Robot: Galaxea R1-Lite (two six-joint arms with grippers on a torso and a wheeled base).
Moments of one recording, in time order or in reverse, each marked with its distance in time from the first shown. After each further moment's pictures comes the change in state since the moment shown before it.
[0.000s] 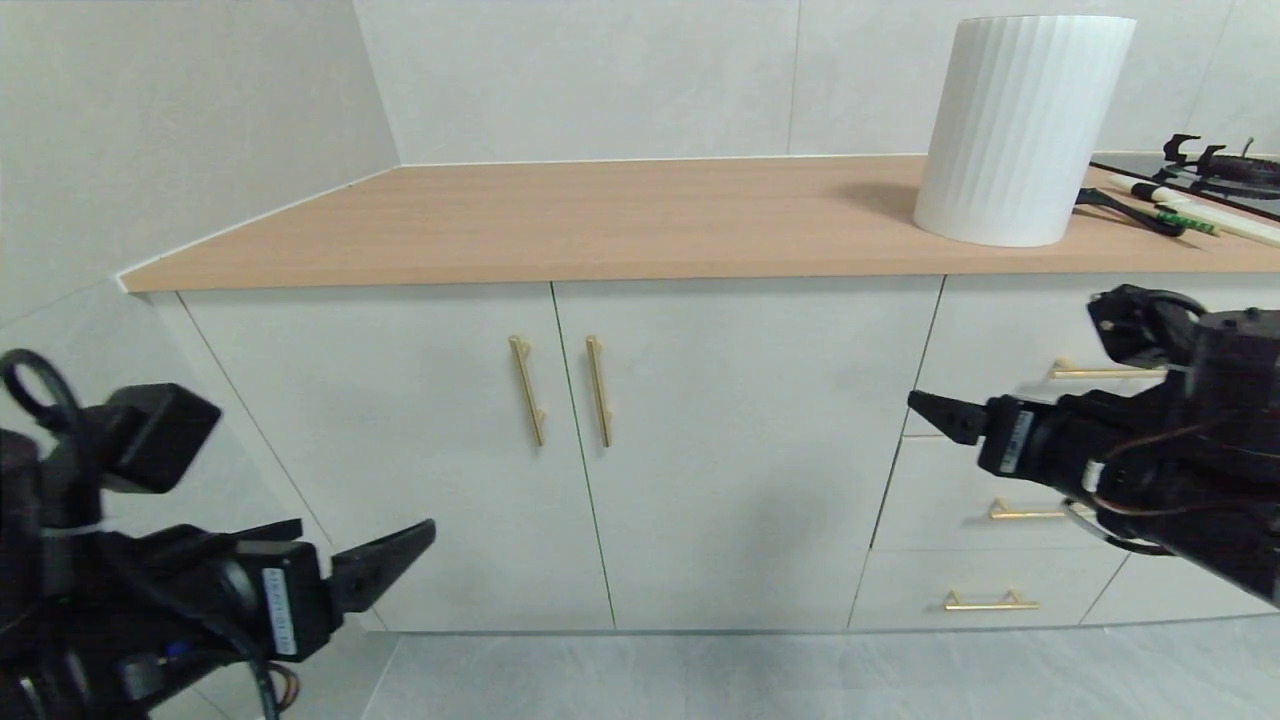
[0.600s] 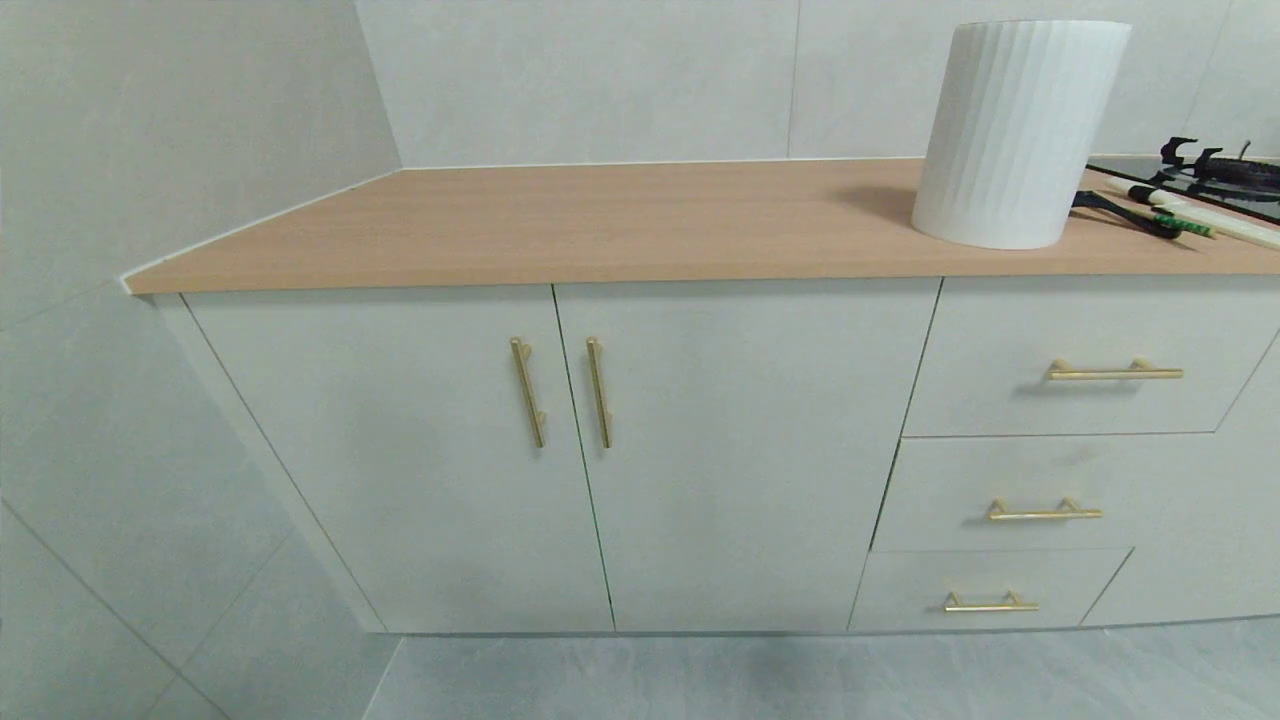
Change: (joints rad) left arm 0.271 -0.713 0.110 0.144 0.000 0.231; right arm -0.201 -0.933 0.189 0.462 -0.066 -0.308
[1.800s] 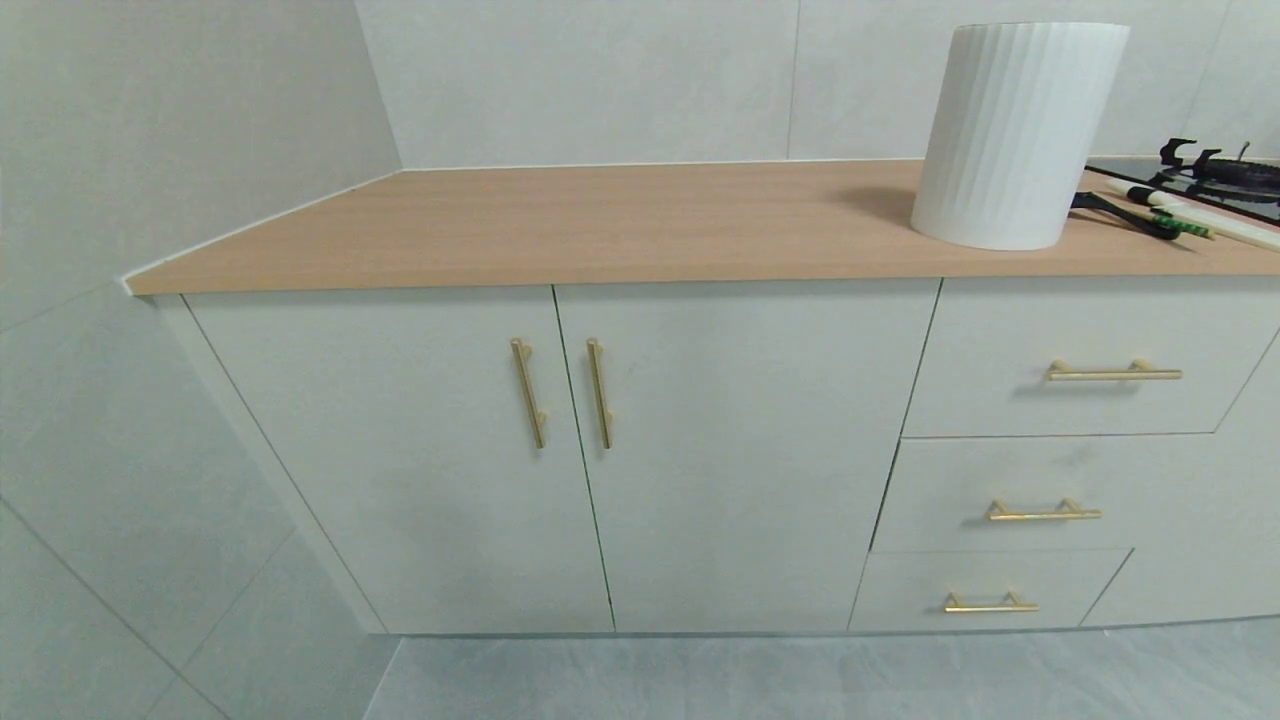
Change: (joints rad) left arm 0.247 -0.407 0.436 -0.030 -0.237 0.080; right arm -0.280 -0.532 0.410 0.139 0.260 -0.034
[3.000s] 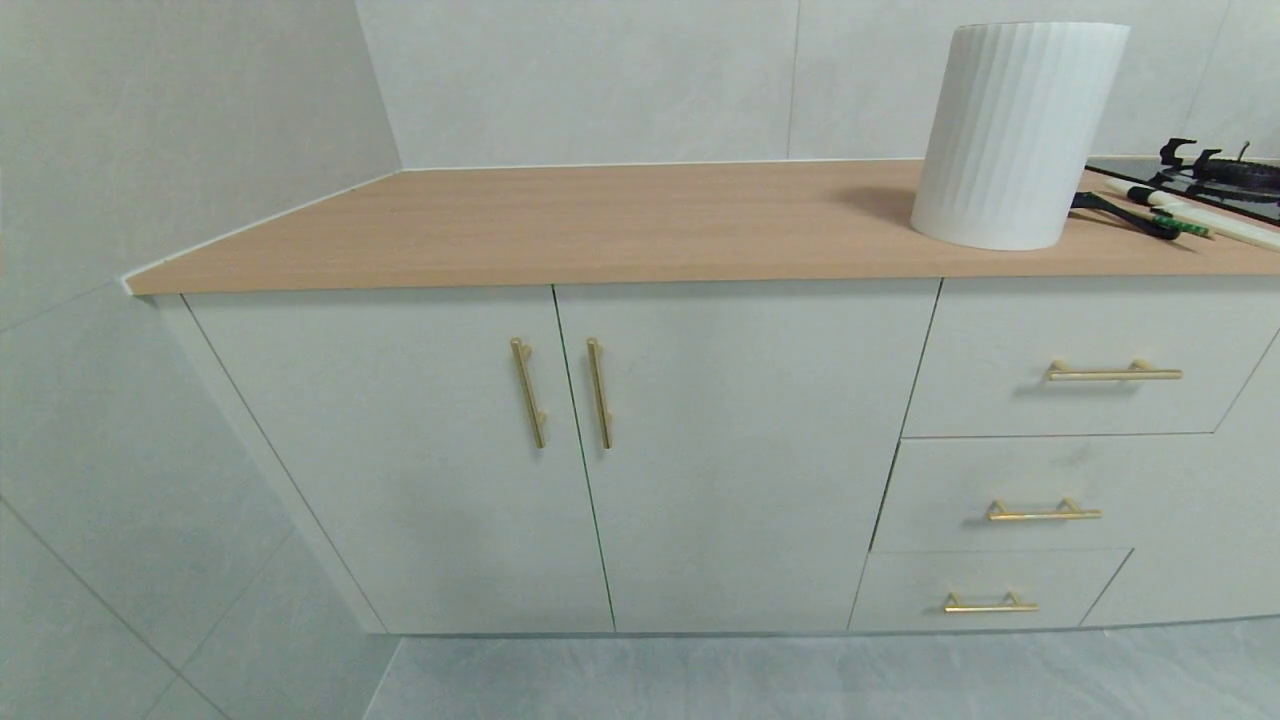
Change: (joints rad) left arm 0.000 -0.001 0.003 0.015 -0.035 -0.007; right arm 0.000 0.000 0.004 0.044 0.033 0.048
